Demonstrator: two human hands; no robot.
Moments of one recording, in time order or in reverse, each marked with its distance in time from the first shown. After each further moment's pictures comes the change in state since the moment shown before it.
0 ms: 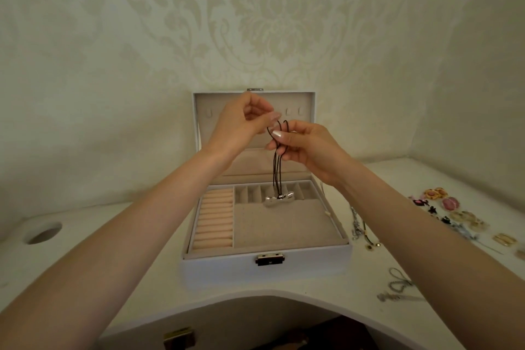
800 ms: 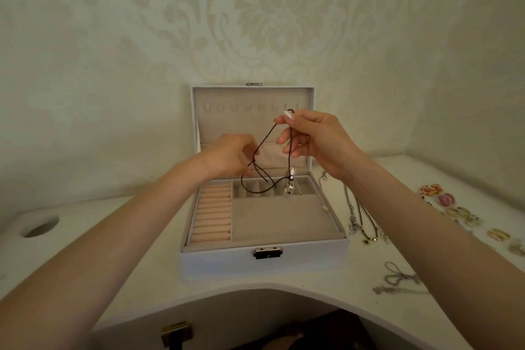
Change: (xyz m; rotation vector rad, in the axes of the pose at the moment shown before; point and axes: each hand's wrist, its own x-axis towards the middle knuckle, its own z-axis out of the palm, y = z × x) left_hand -0.012 -0.031 -0.017 0.768 -0.464 -0.122; right_hand -0.012 -0.012 -0.003 -0.062 0.063 -0.053
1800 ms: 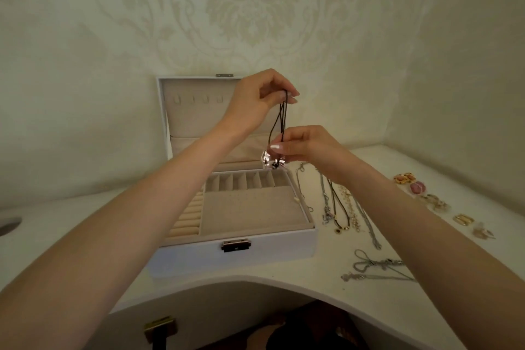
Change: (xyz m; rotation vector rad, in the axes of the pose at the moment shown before) left_hand 0.054 0.077 0.009 -0.806 0.398 0.442; right_hand -0.019 0.019 -0.045 -0.238 -0.090 0.107
